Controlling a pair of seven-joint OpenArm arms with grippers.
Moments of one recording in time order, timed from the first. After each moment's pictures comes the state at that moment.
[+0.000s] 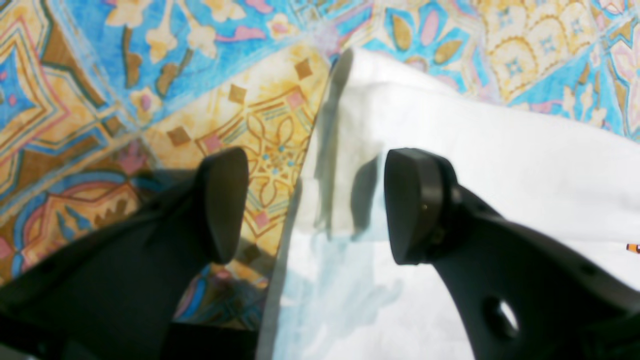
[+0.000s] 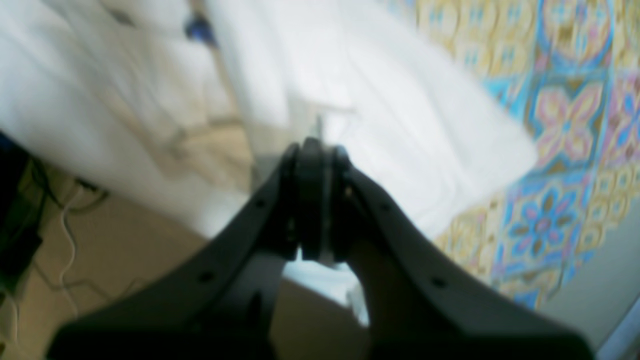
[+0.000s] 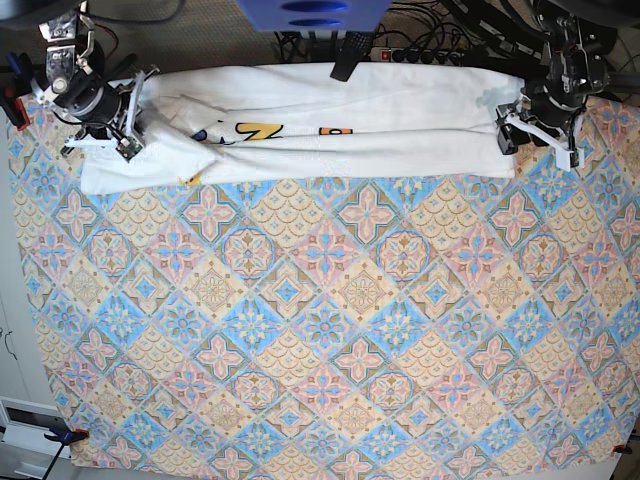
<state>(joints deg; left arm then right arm) 29.8 -19.2 -21.4 89.4 -36.2 -11.8 34.7 -32.8 22.1 16.5 106.4 0.0 41.5 -41.6</state>
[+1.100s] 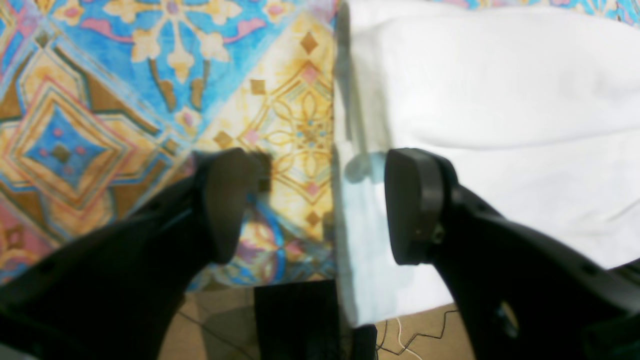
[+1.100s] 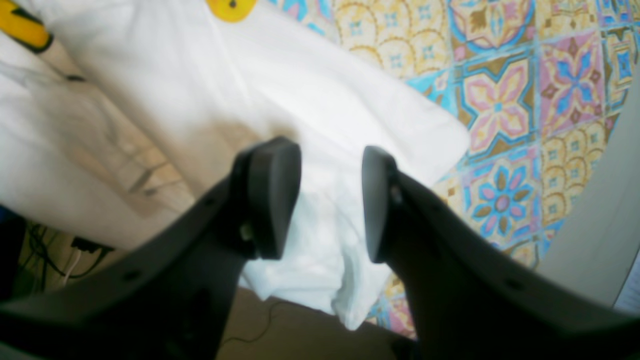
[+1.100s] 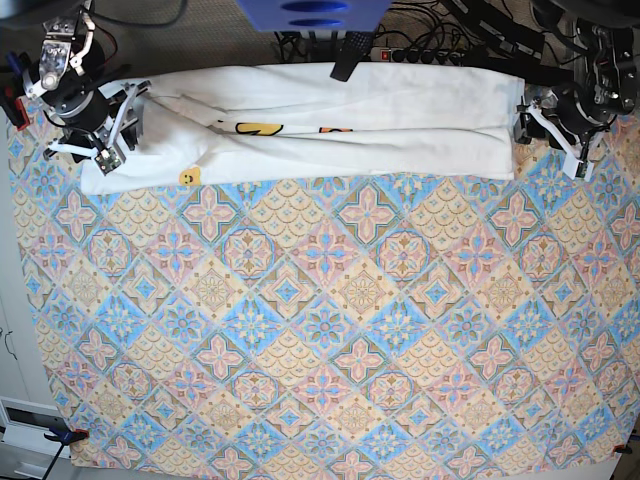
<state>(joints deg) 29.8 -29.6 -20.9 89.5 -36.2 -22.9 44.3 -31.7 15.9 24.8 109.1 0.2 41.5 -37.3</state>
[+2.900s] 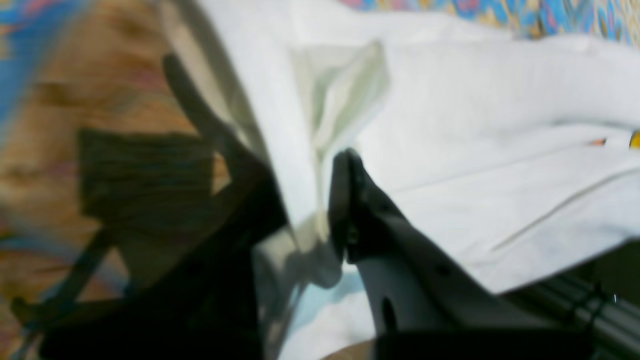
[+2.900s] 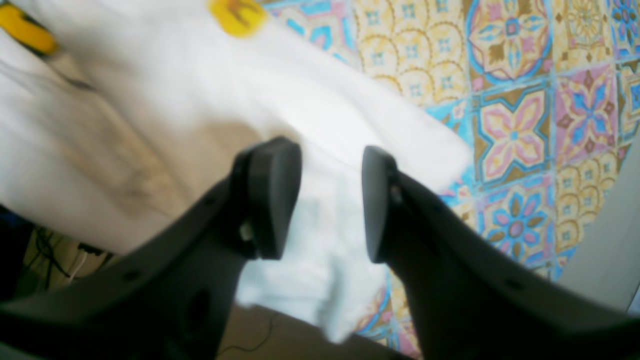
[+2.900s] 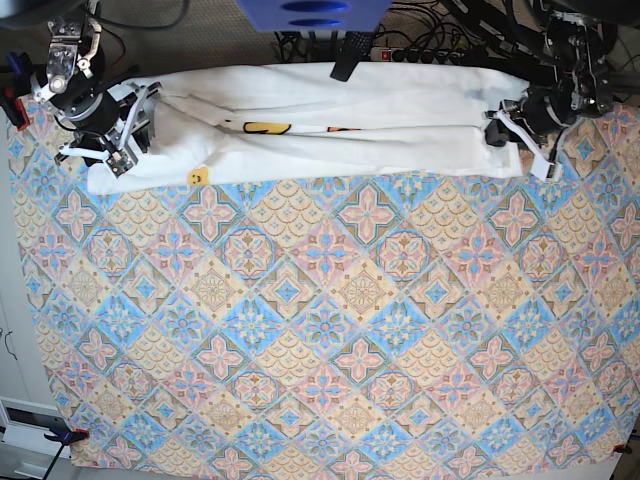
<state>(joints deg) 22.8 -22.9 -21.4 82.2 -41.9 -26.4 48.3 -30.9 15.8 22.1 109.1 0.2 41.5 -36.9</state>
